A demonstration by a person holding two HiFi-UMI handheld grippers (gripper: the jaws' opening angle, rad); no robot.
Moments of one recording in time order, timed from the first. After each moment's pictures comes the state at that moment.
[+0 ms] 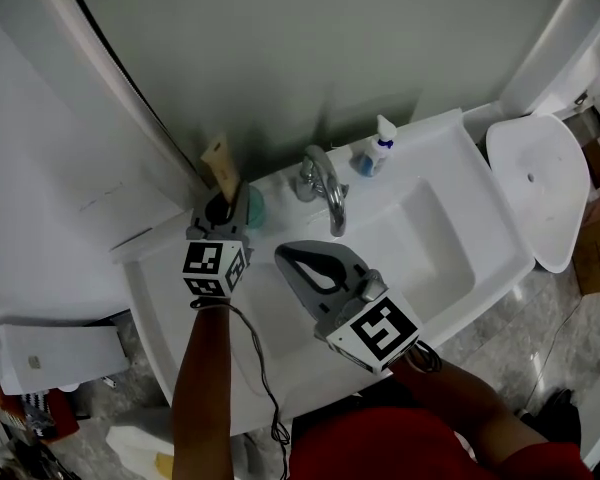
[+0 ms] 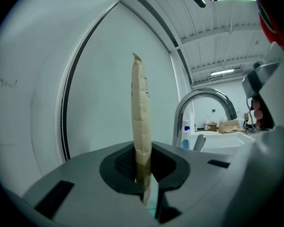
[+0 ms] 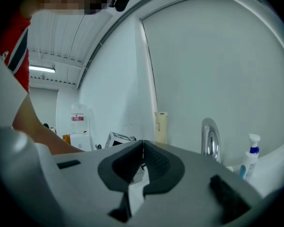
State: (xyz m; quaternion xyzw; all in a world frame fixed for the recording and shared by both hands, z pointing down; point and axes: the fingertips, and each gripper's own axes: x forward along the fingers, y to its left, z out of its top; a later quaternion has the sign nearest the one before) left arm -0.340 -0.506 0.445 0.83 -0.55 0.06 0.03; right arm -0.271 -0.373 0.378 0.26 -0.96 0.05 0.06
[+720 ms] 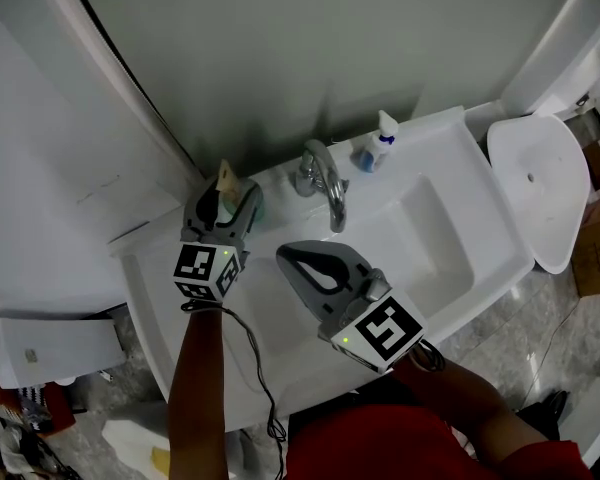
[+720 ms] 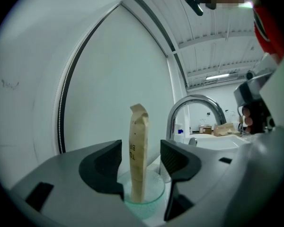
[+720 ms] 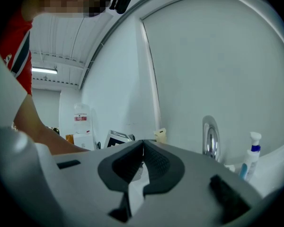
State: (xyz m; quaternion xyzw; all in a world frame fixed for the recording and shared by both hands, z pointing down) left arm -0.335 -0.491 0.439 0.85 -0.53 0.04 0.02; right arm -0.269 -0.367 0.374 0.25 -0.97 0.05 0.05
